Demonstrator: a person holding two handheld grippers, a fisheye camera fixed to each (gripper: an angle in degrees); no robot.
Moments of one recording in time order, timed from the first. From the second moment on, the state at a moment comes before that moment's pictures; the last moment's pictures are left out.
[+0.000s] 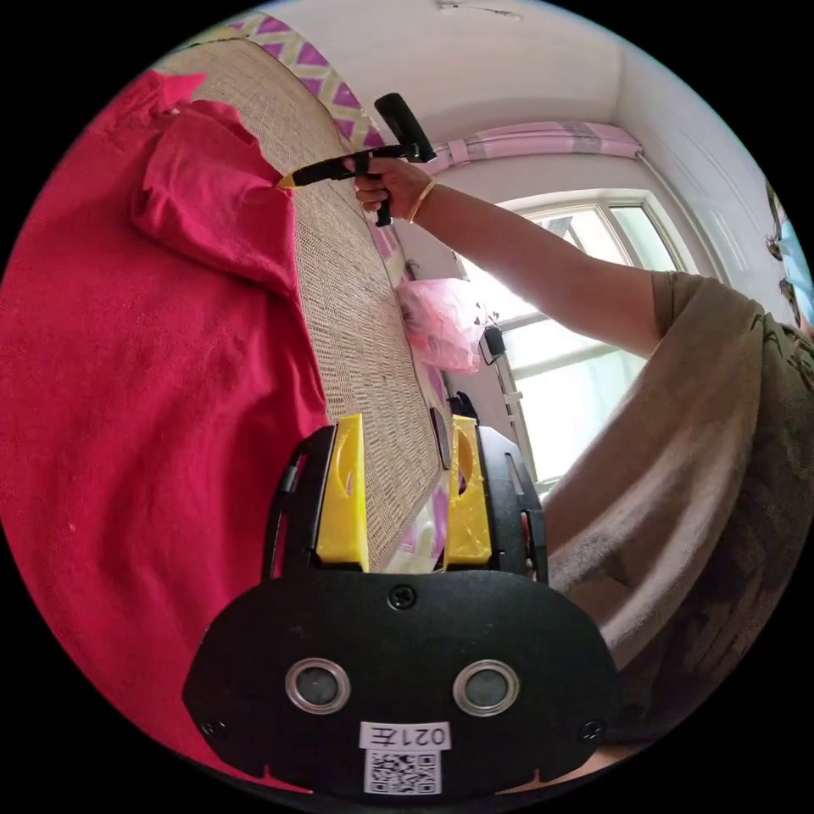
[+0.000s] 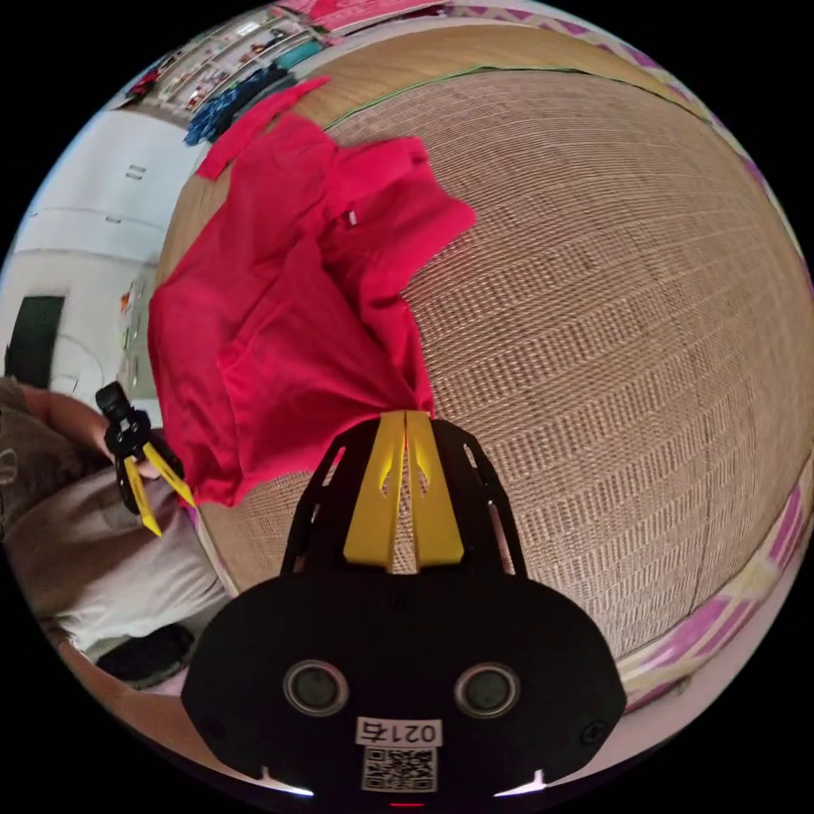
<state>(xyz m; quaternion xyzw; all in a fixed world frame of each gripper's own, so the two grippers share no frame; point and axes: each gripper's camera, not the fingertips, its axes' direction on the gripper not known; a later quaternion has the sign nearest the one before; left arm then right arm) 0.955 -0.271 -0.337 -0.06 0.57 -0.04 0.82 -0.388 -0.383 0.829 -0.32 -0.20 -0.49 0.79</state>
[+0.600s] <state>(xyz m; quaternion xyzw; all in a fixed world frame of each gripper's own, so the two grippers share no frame) 1.014 -0.109 -0.275 -0.13 0.45 -0.03 0.88 -0.239 -0.156 0.611 -0.28 -0.22 -0.56 0.75</state>
